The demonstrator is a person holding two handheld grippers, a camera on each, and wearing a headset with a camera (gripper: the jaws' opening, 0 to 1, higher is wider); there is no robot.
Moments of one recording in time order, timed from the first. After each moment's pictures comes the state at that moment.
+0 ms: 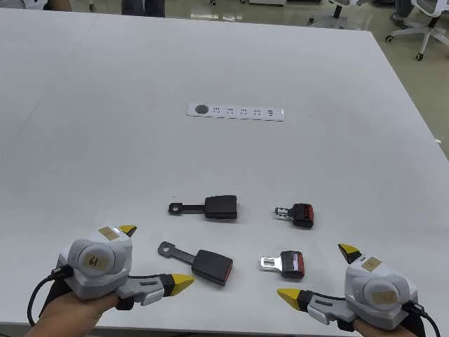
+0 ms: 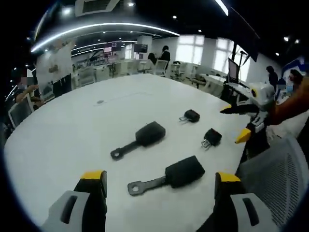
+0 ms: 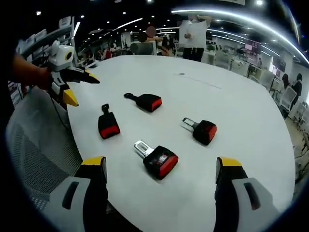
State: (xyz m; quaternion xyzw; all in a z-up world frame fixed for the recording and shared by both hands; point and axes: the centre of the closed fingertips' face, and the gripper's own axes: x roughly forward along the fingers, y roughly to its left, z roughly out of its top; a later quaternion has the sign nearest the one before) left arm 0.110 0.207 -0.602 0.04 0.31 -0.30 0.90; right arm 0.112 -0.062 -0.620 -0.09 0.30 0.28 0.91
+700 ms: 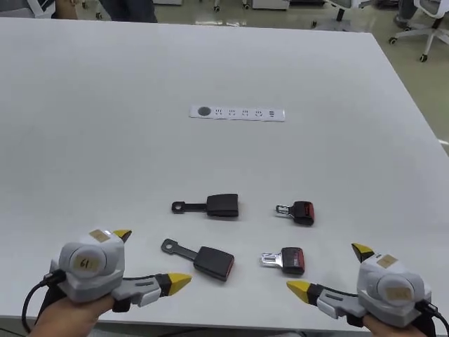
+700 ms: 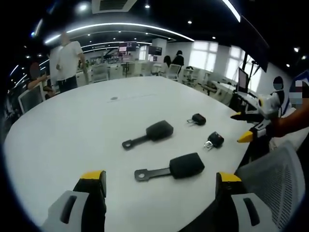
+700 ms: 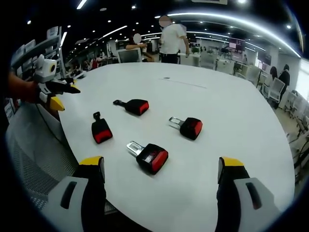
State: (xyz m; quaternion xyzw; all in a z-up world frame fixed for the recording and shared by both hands) left arm 0.102 0.220 -0.602 0.03 0.32 -0.28 0.91; right arm 0.109 -0.070 -0.623 -0.07 0.29 0.26 0.92
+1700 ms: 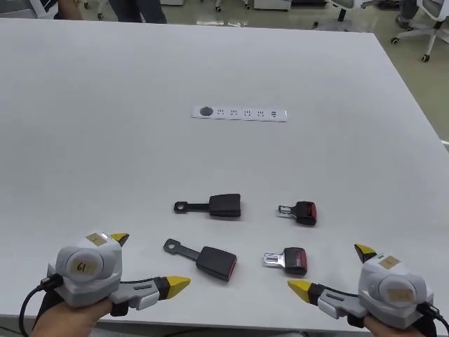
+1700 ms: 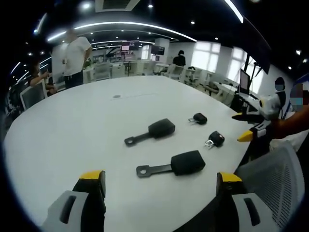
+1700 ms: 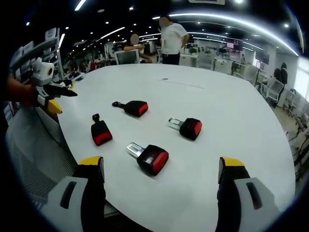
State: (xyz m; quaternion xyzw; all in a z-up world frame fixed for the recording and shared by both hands) left arm 0.096 0.225 -0.602 0.02 0.32 -0.27 0.91; right arm 0.109 -0.069 -0.623 -0.07 0.29 0.25 0.92
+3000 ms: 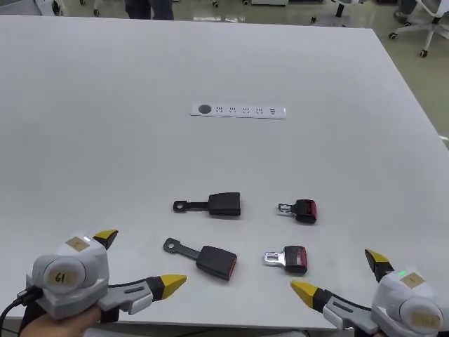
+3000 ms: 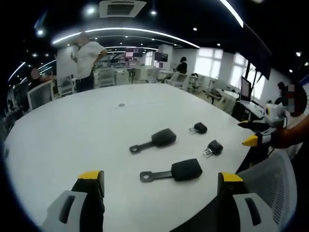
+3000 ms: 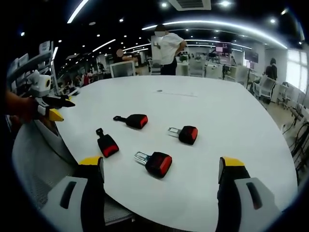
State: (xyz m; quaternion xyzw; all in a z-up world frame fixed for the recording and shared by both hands) left arm 0.092 0.232 -0.574 0.01 0.29 -0.26 0.92; right arm 0.091 -0.070 -0.591 -0.02 0.26 0.22 0.94
